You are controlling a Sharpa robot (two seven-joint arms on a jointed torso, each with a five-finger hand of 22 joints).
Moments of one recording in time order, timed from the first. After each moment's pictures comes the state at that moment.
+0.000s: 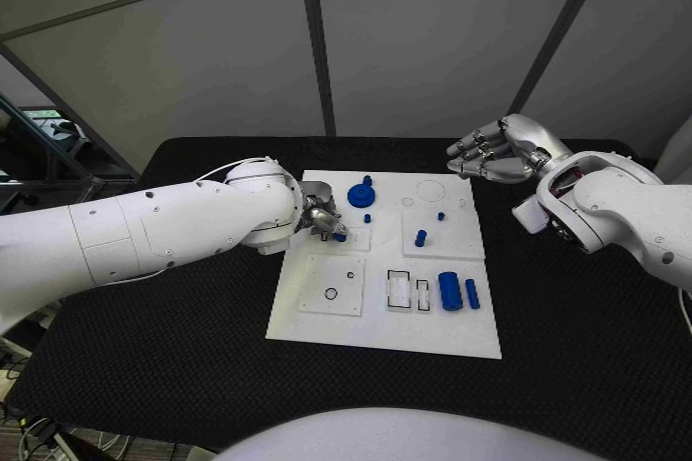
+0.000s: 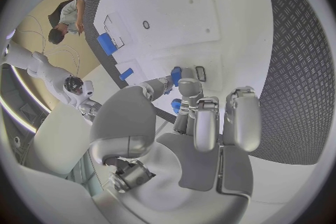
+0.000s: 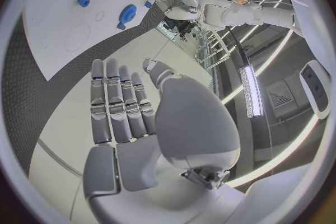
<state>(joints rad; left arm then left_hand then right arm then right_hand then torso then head) 1.24 -0.71 -0.06 1.44 -1.13 0.06 -0.53 0.96 -0.15 0.70 0.09 0.17 0.91 0.03 0.64 0.75 1.27 -0.03 1.03 0.89 1.47 -0.08 1.57 1.31 0.06 1.44 0.03 1.43 1.31 1.23 -0.81 0.04 1.41 -0.91 -0.33 0.10 1.38 -0.11 0.29 0.10 0.31 0.96 0.20 0.13 0.07 1.11 0.13 0.21 0.07 1.21 0.08 0.08 0.29 0.17 0.96 0.19 0.36 0.26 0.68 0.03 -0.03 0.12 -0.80</state>
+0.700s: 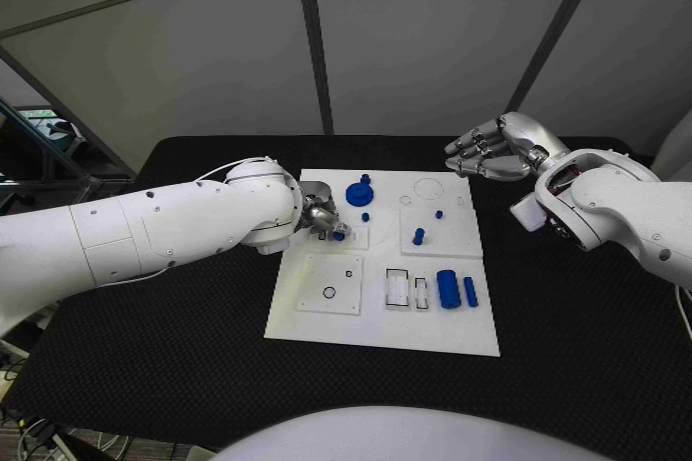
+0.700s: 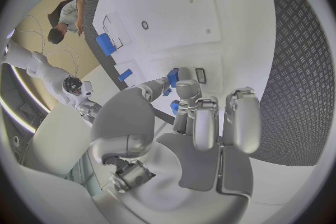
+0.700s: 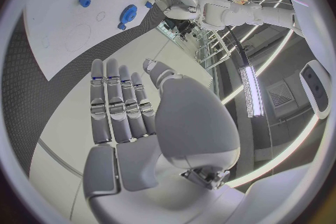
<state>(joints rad) 1.24 -0.70 -0.07 1.43 -1.13 0.06 -0.54 0.90 -0.15 0.62 0.13 0.17 0.94 0.03 0.64 0.75 1.29 -0.04 1.06 0.91 1.47 -0.08 1.57 1.31 0.06 1.45 0.03 1.44 1.31 1.23 -0.81 0.04 1.41 -0.91 -0.33 0.10 1.38 -0.11 0.29 0.10 0.32 0.96 0.20 0.13 0.07 1.11 0.13 0.21 0.07 1.21 0.08 0.08 0.28 0.17 0.96 0.20 0.36 0.26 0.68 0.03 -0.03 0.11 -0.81</state>
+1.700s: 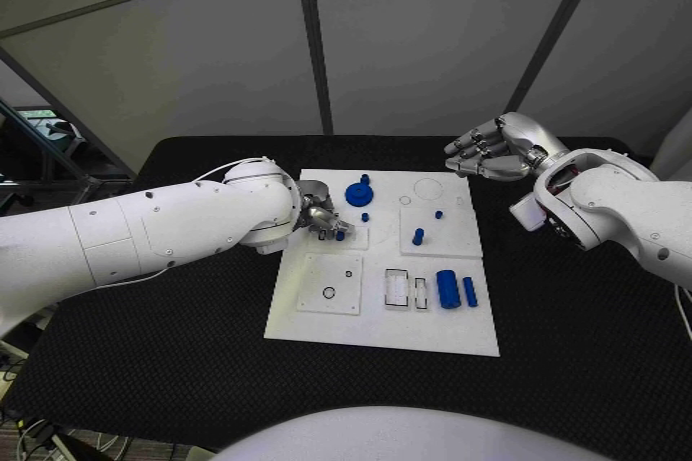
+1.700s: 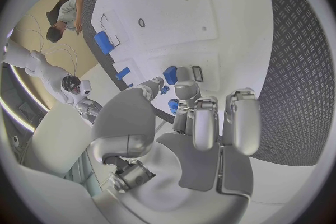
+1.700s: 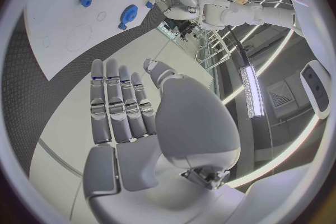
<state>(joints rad) 1.24 -0.70 -0.07 1.42 -1.13 0.05 -0.54 0.88 -0.13 0.40 0.21 0.17 0.96 0.03 0.64 0.75 1.30 -0.04 1.08 0.92 1.47 -0.08 1.57 1.31 0.06 1.46 0.02 1.44 1.31 1.23 -0.81 0.04 1.41 -0.91 -0.33 0.10 1.37 -0.11 0.28 0.10 0.32 0.96 0.20 0.12 0.07 1.11 0.14 0.21 0.06 1.21 0.09 0.07 0.28 0.17 0.96 0.20 0.35 0.25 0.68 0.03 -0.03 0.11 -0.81</state>
